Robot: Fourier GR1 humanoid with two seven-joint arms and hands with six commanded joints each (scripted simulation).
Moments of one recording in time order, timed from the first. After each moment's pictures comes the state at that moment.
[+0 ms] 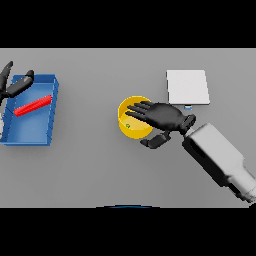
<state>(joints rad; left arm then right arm) -0.47 0.51 0.03 -1.21 -0.17 -0.13 0.46 -0.58 -0.39 0.60 -1.28 0.83 0.36 -0.23</state>
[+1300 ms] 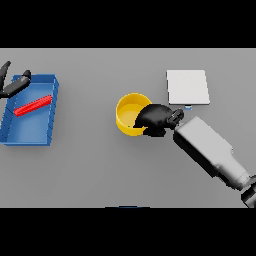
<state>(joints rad) -0.47 0.54 0.03 -1.18 -0.19 -0.14 0.43 -0.71 -0.34 0.69 -1.10 0.85 0.48 -0.23</state>
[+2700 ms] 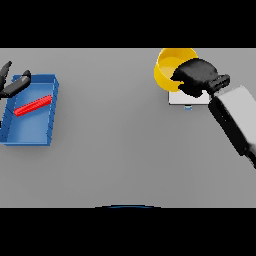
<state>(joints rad) -0.45 0.52 0.05 -1.25 -0.14 -0.15 0.50 -0.83 -0.53 0.48 -1.08 0.80 0.42 -0.10</state>
